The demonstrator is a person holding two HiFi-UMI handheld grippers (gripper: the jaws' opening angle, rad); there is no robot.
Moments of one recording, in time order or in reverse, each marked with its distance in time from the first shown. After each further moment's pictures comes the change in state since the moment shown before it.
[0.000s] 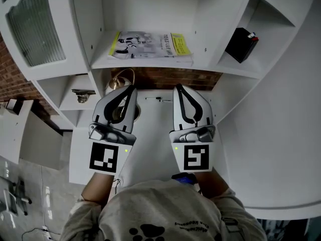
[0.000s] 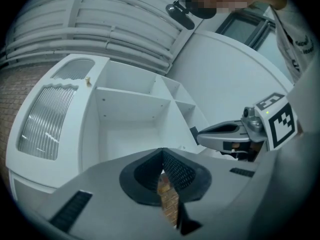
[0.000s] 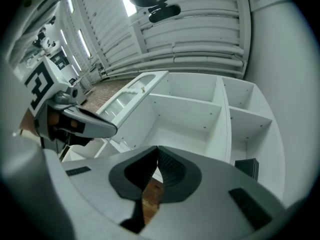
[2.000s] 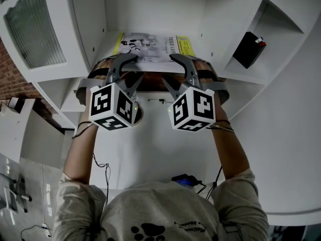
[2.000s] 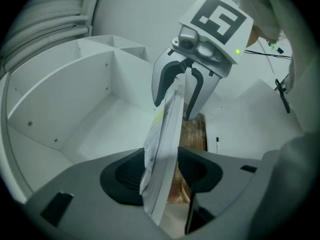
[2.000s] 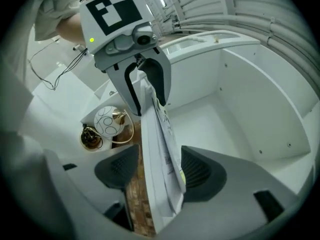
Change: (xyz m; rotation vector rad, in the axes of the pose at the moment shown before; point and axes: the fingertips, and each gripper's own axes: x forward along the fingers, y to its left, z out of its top) left arm 0.096 0.037 -0.075 0.812 0.483 -0.293; right arm 0.104 0.015 -0.083 -0.766 0.416 0.493
